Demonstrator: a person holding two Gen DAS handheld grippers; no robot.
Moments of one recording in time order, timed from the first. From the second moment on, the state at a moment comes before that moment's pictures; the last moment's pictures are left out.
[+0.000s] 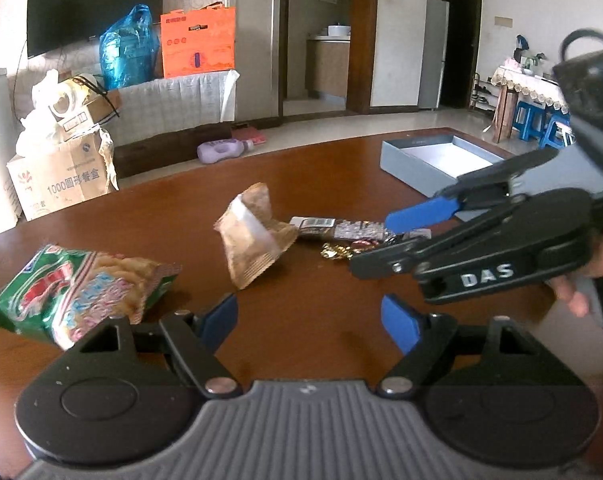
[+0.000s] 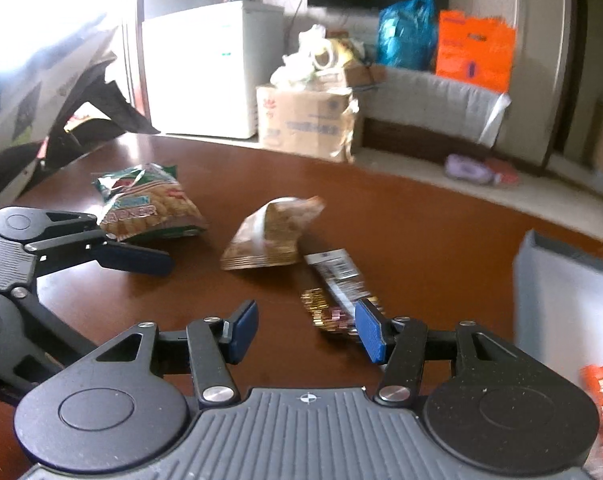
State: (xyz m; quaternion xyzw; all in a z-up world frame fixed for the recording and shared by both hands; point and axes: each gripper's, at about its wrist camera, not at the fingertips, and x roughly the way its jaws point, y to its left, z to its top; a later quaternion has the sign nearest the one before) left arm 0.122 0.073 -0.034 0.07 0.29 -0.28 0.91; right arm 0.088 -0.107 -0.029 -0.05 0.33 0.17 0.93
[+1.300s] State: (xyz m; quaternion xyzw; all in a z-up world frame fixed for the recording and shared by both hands) left arm 0.138 0.067 -0.045 0.09 0.29 -0.28 0.91; right arm 0.117 -0.110 -0.040 -0.11 0.36 0.09 0.92
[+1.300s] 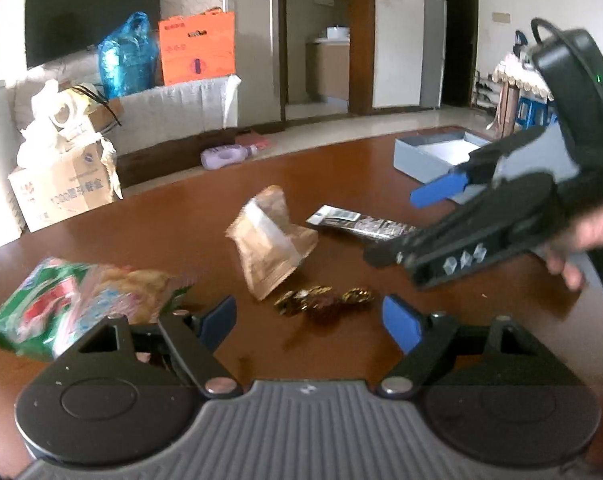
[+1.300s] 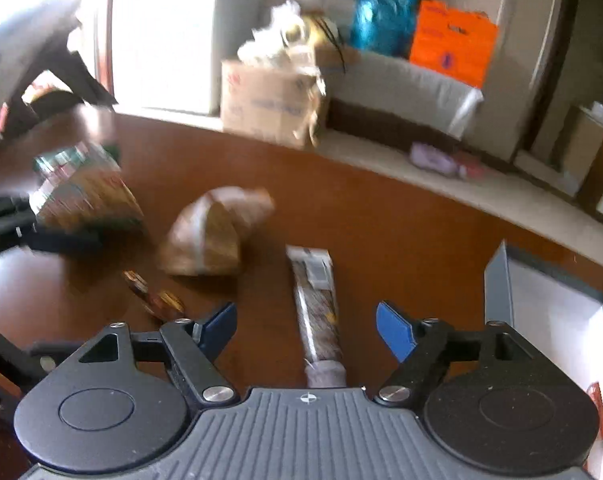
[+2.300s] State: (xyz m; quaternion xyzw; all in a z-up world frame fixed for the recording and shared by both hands) left arm 0.128 0.010 -0.053 0.07 0.33 -0.28 0.90; right arm 0.043 -0.127 -0.018 -0.08 0.37 0.14 0.91
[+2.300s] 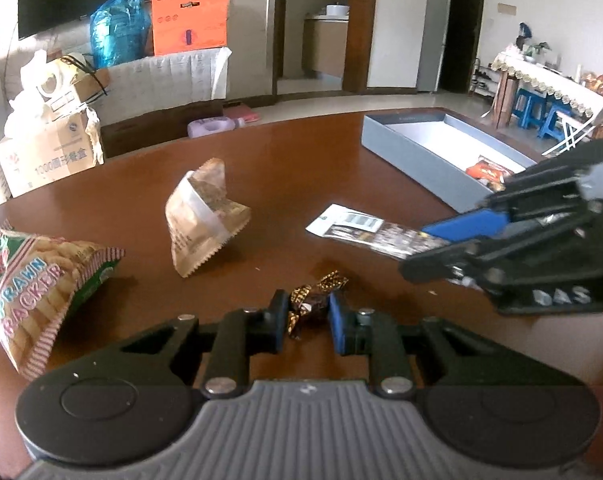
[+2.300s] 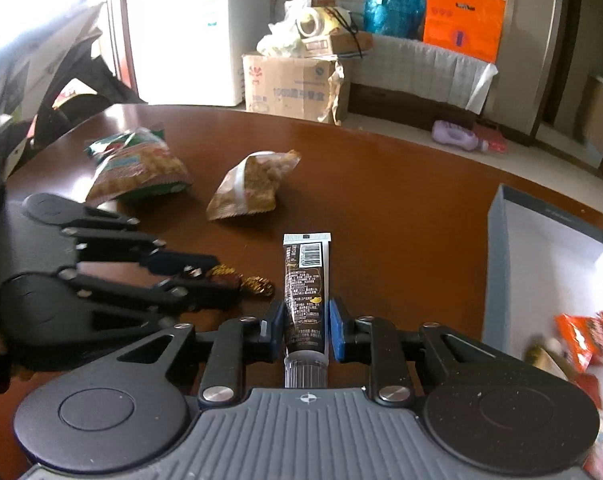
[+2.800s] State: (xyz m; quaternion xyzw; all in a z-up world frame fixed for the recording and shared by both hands) left arm 0.078 -0.032 -0.050 0.08 0.35 -0.18 0.92; right arm -0.036 -0.168 -0.006 -0.09 0.37 0.13 0.92
